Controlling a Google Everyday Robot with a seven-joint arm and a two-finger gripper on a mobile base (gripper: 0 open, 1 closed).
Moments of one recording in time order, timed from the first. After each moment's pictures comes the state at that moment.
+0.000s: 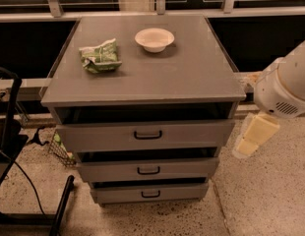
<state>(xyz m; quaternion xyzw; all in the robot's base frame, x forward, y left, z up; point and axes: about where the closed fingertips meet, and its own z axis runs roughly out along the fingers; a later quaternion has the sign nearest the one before) 0.462 -0.206 0.893 -0.58 0.79 -0.03 0.21</state>
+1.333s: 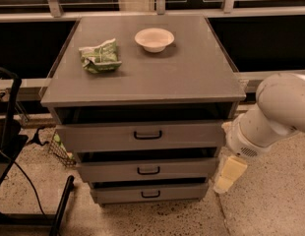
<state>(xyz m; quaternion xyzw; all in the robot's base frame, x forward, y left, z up) 0.457 -0.194 0.743 -0.58 0.80 0.03 0.15</state>
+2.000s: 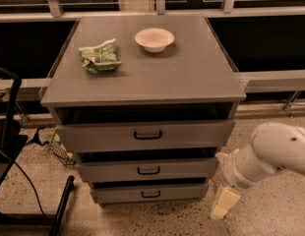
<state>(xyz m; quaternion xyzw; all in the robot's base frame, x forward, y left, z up) 0.436 -0.201 0.635 -0.59 0.79 0.07 0.16</state>
